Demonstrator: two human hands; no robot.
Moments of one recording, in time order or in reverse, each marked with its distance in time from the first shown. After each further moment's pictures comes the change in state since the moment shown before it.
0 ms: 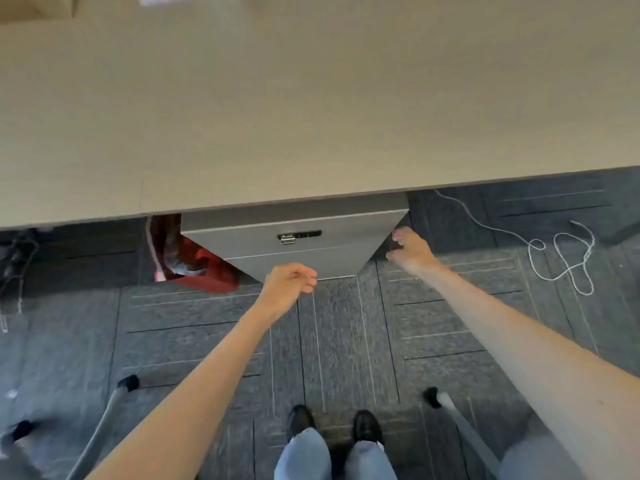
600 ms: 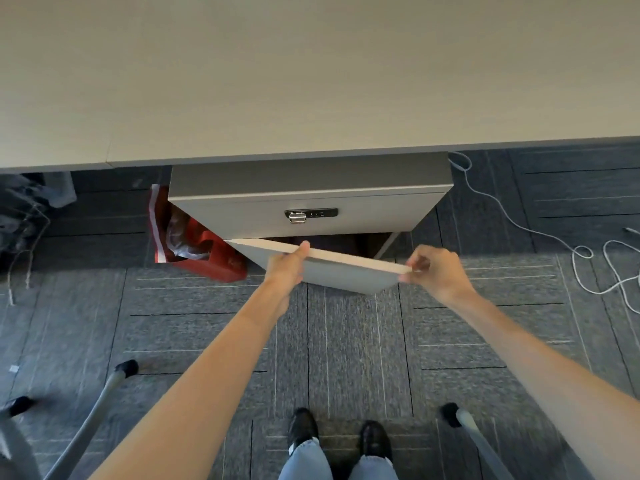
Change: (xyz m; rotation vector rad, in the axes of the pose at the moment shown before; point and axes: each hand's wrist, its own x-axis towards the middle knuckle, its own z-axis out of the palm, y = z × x) left_hand 0.063 -0.045 0.017 -0.474 0.224 -0.291; right_hand 0.022 0.067 0.036 -0.158 -0.003 -0.200
